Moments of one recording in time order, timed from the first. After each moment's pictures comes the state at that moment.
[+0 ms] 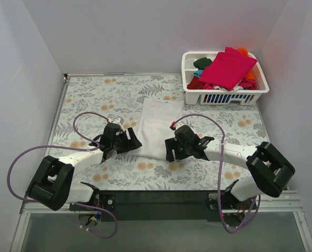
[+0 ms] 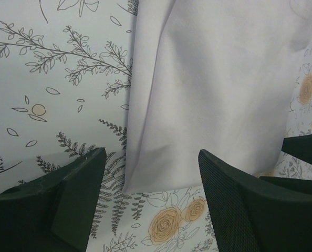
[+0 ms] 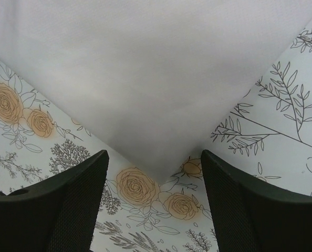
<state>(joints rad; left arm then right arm) -0.43 1.31 0.47 0.08 0.18 -0.67 0.84 1.44 0.70 -0.19 -0.04 0.48</state>
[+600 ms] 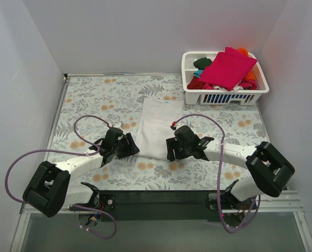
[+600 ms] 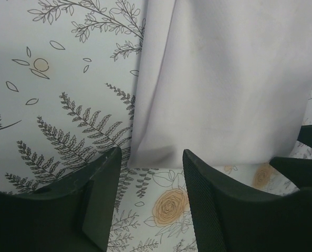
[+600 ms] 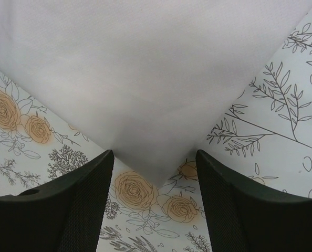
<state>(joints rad) -0.50 1.24 0.44 -0.01 0.09 -0.72 0.84 1.44 0.69 -0.18 -0.02 0.50</state>
